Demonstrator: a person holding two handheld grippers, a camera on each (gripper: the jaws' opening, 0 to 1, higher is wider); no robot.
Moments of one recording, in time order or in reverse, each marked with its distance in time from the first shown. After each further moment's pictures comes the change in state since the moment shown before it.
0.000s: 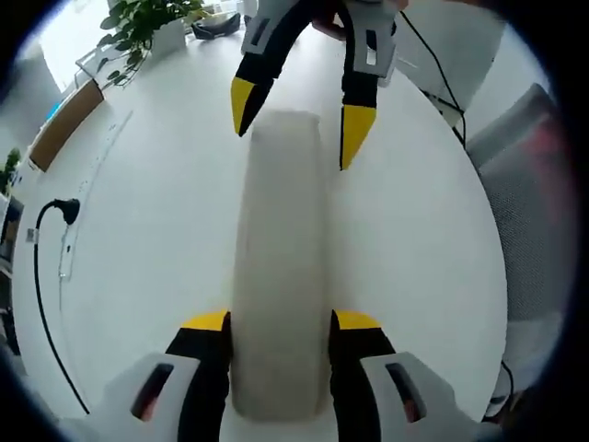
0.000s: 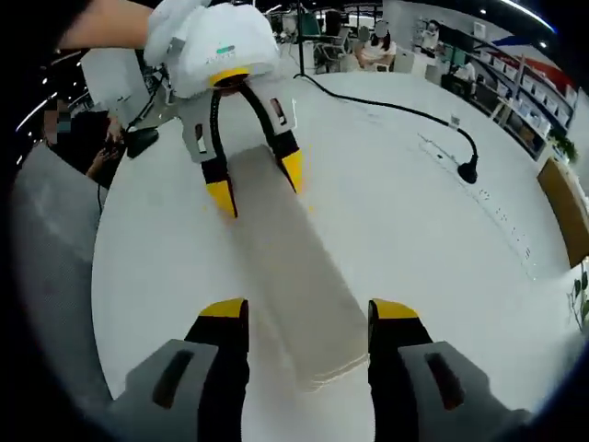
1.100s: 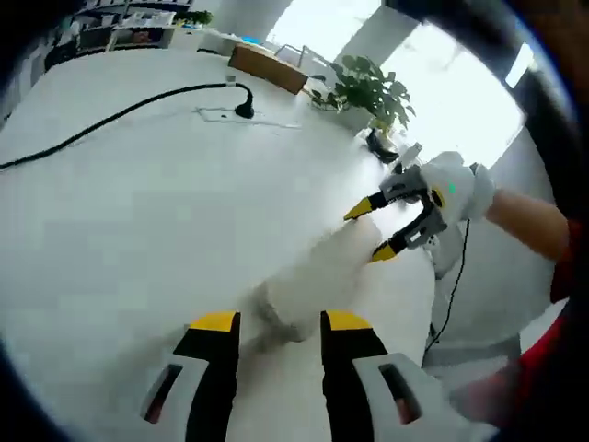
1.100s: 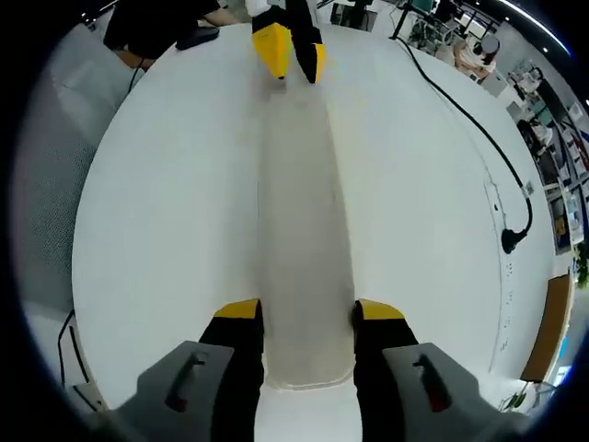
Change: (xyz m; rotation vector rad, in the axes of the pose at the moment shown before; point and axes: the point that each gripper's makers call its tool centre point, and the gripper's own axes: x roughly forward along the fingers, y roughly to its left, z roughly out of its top) left arm -0.067 -0.008 -0.062 -1.303 -0.594 -0.060; right arm 0.010 0.011 -0.002 -0.440 0.246 0.079
